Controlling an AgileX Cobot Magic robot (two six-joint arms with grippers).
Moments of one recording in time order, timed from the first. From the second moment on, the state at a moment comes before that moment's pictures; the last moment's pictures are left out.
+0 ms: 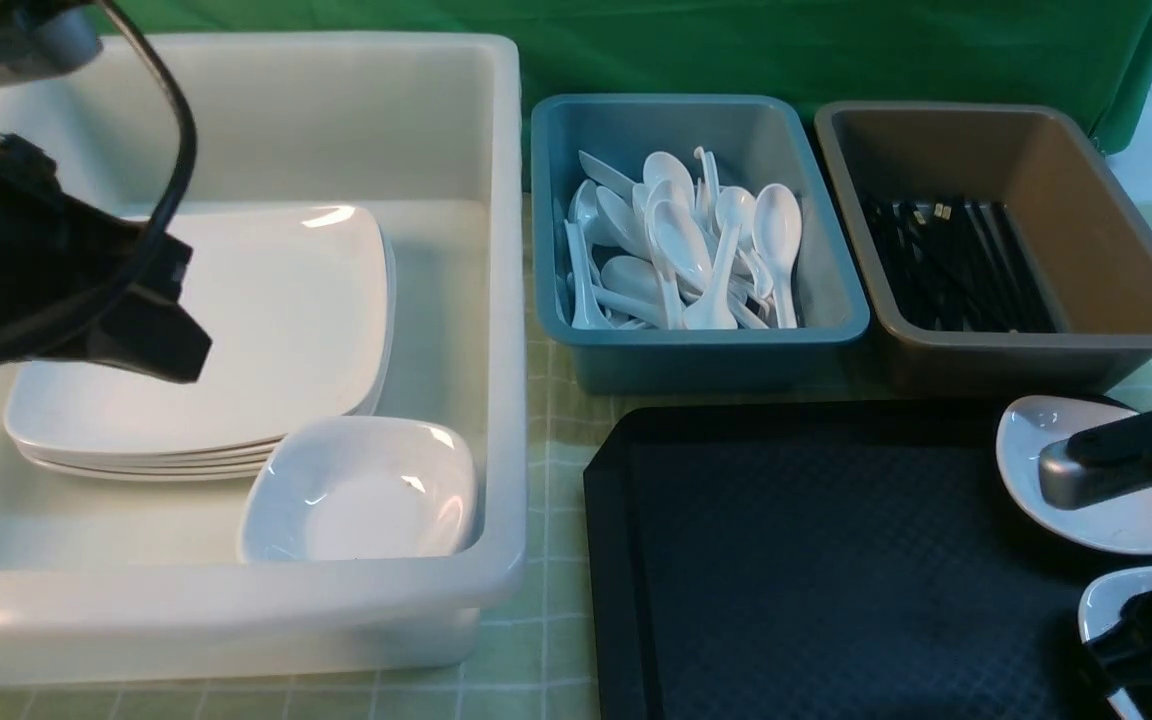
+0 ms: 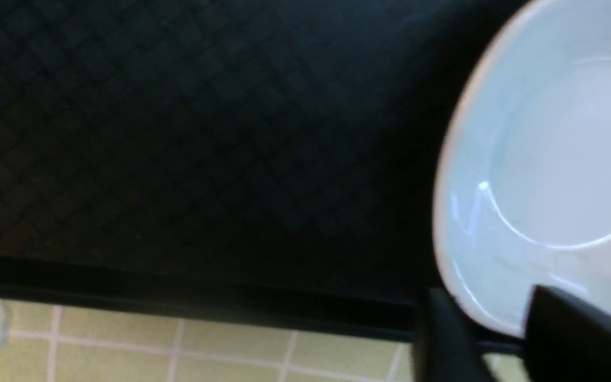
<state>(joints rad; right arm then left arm) 0.32 1.34 -0.79 -0.10 1.00 0.14 -0.03 1.23 -1.23 -0.39 1.16 0.24</state>
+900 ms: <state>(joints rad) 0.36 1.66 -0.79 -0.36 0.81 0.30 -0.04 1.23 -1.23 -0.38 1.15 0.24</state>
